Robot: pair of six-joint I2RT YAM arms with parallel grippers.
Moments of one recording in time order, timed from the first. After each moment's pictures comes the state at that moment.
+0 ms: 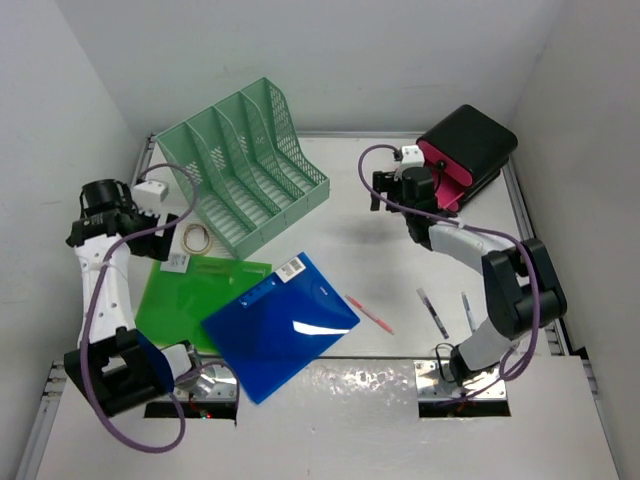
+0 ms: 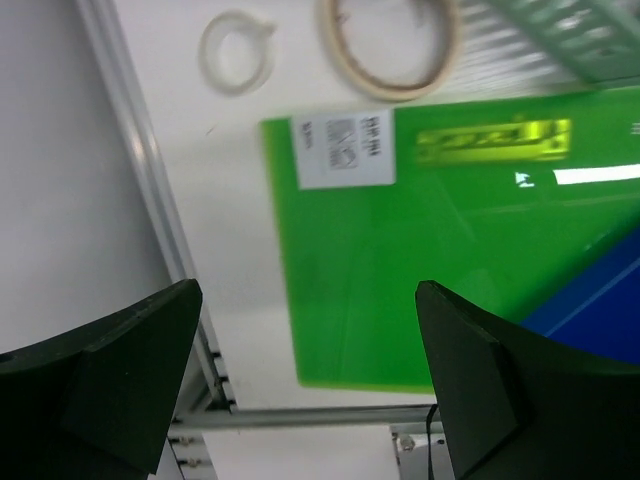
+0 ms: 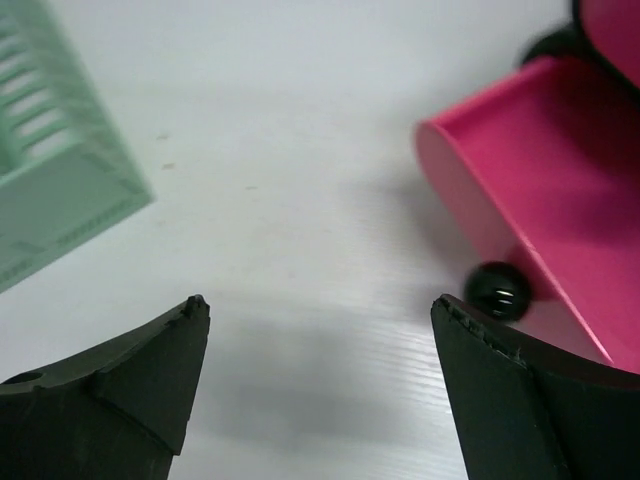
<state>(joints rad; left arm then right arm) 0.38 1.15 1.07 -0.92 0.17 0.58 0.32 1.64 0.89 0.30 0.18 0.13</state>
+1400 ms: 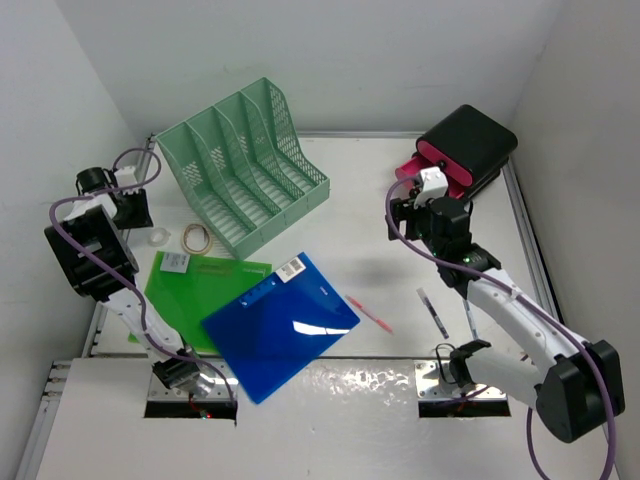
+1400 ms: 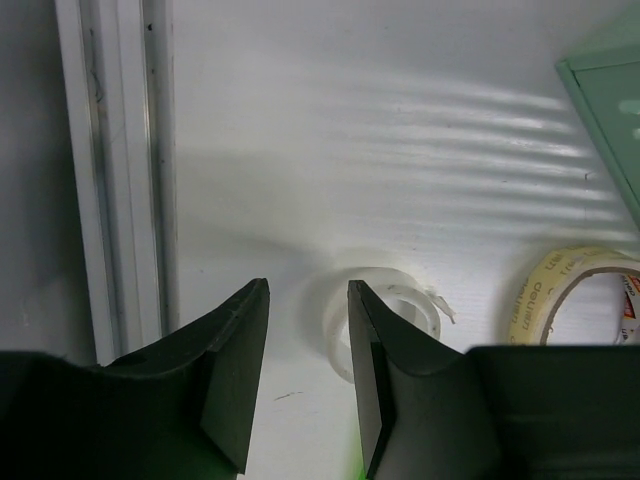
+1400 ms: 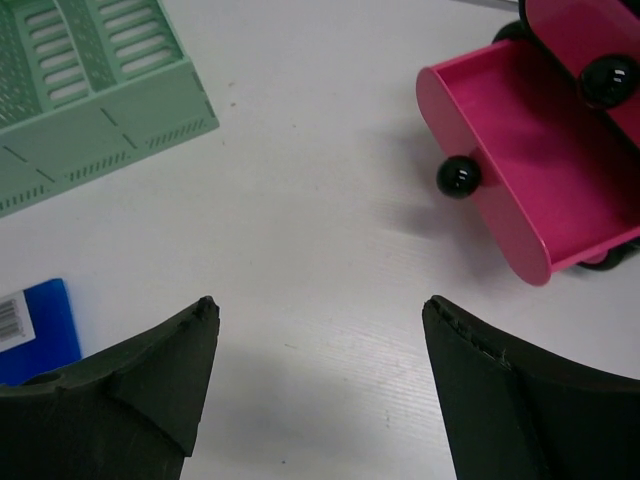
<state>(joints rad) 0.56 1.96 1.35 -0.44 0.30 0.36 0.39 1.06 0.66 0.04 0.12 0.06</state>
